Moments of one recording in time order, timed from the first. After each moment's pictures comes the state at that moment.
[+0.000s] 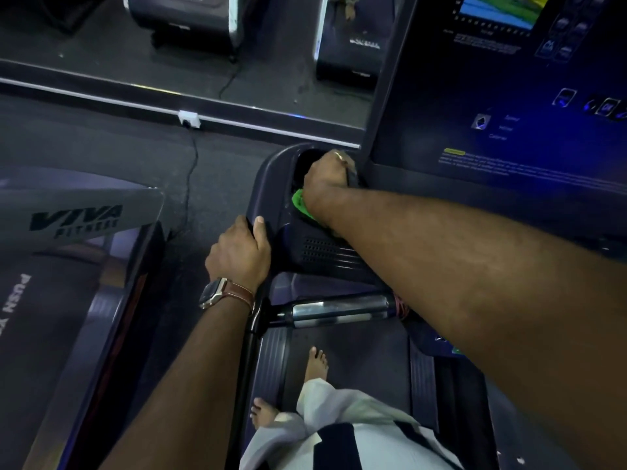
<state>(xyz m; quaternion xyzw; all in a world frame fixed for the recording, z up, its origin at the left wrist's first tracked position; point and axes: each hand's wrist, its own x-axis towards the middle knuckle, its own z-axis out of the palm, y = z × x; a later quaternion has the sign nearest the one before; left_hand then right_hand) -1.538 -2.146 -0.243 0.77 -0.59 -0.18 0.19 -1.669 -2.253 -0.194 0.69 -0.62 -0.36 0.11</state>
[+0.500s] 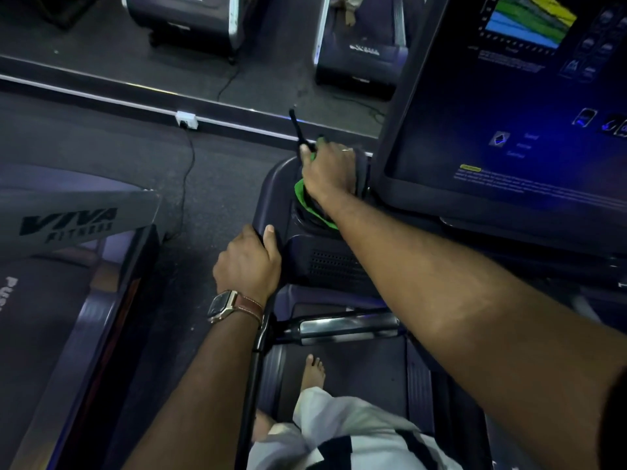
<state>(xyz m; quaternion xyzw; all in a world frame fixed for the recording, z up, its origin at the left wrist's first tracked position) -1.542 -2.154 -0.245 0.76 -0.59 -0.18 0.19 -1.679 -2.301 -0.221 0.64 -0.75 0.12 -0.07</state>
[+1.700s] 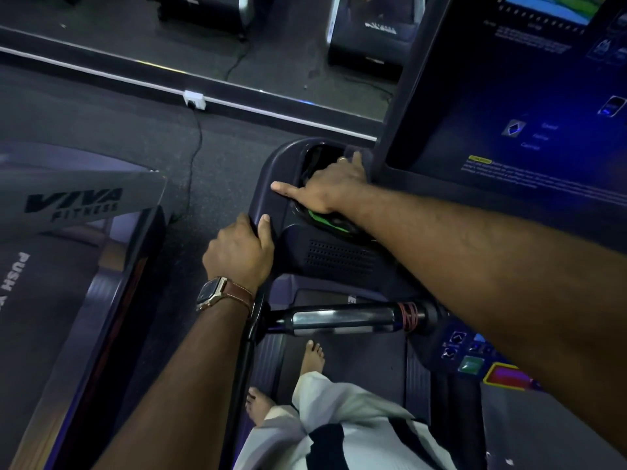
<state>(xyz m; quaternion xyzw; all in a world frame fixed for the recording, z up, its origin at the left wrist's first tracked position) -1.542 -2.157 -0.244 0.78 -0.58 -0.17 0.16 -1.684 -2.270 -0.193 0.71 -0.64 -0.29 -0.10</state>
